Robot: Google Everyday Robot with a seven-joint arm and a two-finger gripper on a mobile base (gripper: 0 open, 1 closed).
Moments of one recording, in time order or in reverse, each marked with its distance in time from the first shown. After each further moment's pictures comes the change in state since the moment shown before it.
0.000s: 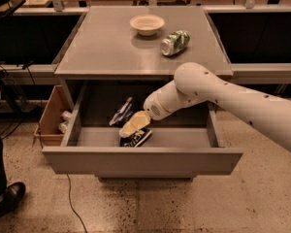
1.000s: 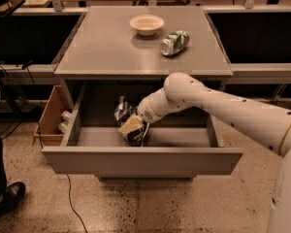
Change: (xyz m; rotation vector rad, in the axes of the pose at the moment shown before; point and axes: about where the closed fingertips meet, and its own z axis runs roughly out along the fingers) arm 0.005 -0.031 0.044 0.038 -0.018 -0.109
